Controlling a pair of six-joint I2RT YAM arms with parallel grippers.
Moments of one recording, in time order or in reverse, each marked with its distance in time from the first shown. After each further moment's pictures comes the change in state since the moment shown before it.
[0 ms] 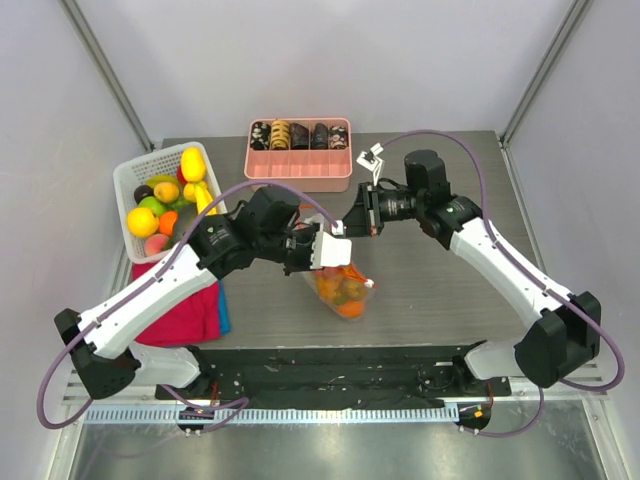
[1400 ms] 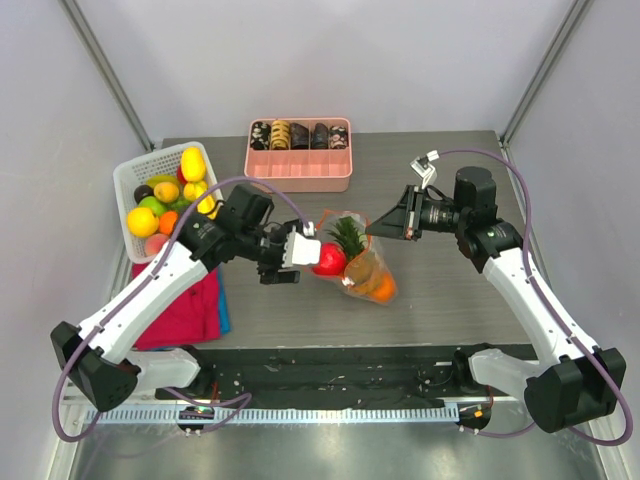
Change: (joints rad) left arm 0.251 -0.056 -0.138 -0.083 0.146 0.124; right arm -0.216 -0.234 -0.188 0.020 0.018 0.243
